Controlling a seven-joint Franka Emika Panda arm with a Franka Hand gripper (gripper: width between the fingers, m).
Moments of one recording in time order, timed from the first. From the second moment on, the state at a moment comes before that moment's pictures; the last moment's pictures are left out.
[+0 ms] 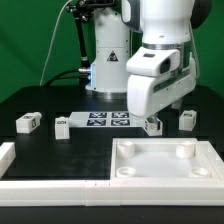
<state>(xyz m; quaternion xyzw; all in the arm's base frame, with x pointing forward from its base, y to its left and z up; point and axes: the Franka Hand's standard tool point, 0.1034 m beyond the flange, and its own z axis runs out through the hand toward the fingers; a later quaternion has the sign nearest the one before) 0.454 0.095 0.042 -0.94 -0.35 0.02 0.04</state>
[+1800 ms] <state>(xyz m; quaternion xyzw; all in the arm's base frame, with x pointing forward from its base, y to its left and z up) 0.389 0.143 0.035 -0.95 0.25 0.17 0.06</state>
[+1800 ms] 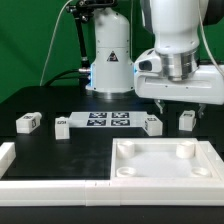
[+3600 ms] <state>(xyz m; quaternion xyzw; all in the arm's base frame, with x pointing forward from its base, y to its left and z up) 0.345 0.168 0.008 -0.86 0.18 0.48 0.08</state>
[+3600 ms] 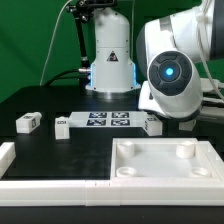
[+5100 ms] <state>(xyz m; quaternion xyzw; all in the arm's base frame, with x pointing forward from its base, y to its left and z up) 0.353 0.163 0.040 -0.85 0.18 0.49 0.09</state>
